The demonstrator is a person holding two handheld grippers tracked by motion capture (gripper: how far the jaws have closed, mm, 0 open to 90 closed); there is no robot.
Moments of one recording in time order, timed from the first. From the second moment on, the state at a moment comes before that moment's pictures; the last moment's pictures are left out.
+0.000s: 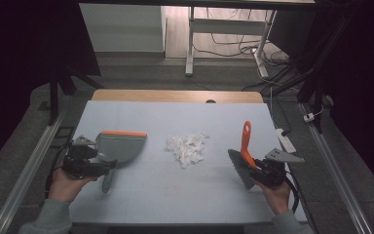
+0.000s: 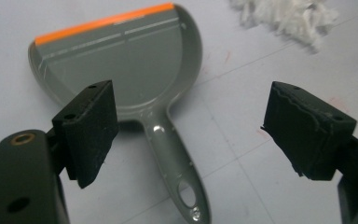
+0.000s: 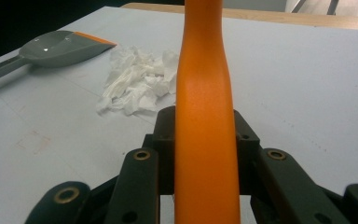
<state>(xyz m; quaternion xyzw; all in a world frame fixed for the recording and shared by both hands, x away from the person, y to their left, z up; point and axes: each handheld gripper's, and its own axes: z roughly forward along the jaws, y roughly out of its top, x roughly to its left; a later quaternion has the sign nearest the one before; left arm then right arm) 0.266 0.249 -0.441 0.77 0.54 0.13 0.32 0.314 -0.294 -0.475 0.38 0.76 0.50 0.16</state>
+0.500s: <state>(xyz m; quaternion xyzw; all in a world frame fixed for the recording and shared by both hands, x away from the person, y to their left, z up) 0.282 0.249 -0.488 0.74 0.59 0.08 0.30 0.314 -0.293 -0.477 0.38 0.77 0.50 0.15</state>
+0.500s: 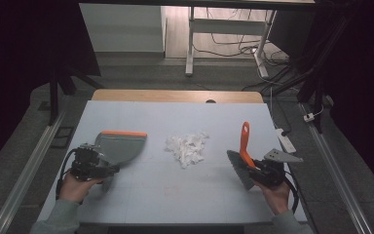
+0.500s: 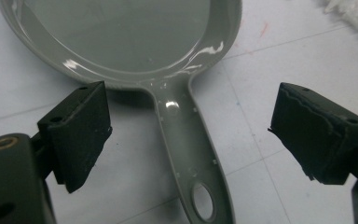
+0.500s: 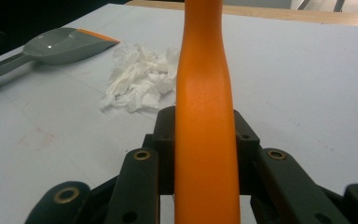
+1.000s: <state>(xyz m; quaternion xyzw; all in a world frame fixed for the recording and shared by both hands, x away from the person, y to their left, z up) 0.287 0.246 -0.515 0.73 0.62 0.07 0.28 0.314 -0.291 -0.478 0.37 0.77 0.49 0.16</state>
